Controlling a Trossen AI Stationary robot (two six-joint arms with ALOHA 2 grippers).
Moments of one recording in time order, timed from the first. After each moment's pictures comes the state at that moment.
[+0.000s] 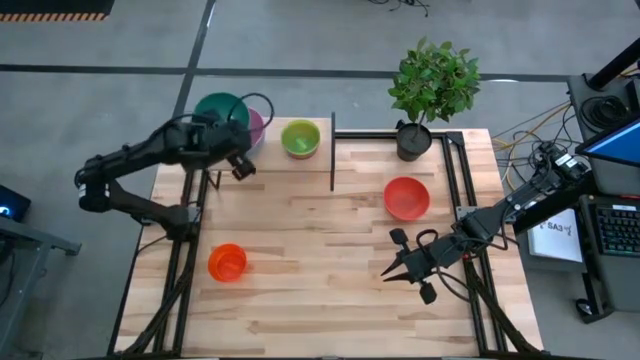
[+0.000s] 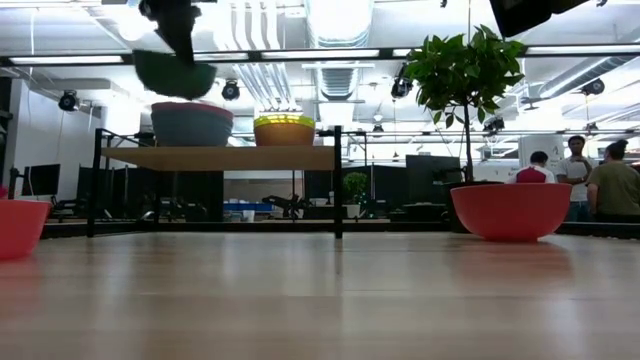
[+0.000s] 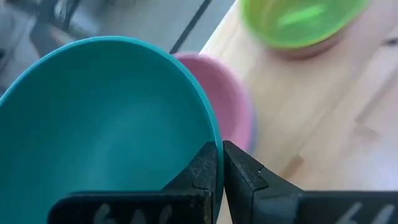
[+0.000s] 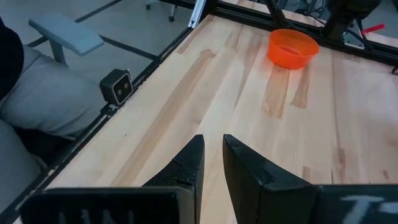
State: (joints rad) left arm 0.27 1.24 1.48 -1.31 -0.66 -0.12; right arm 0.56 1.09 0.69 -0.05 0.13 0.00
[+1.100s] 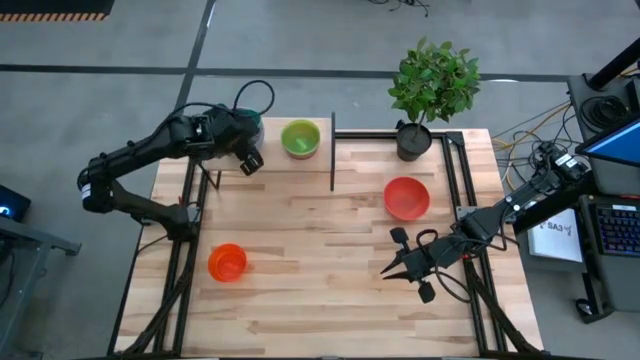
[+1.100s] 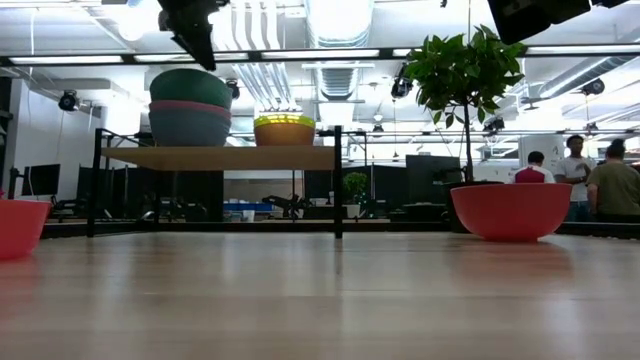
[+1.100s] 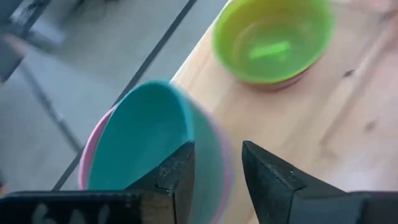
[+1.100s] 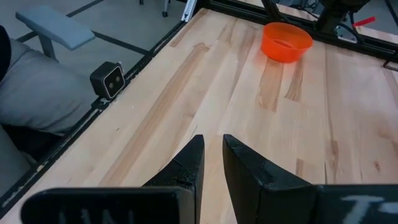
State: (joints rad) left arm 0.35 1.26 1.48 -1.16 -0.49 -0.03; right arm 0.56 1.09 0.67 -0.05 0.16 0.00
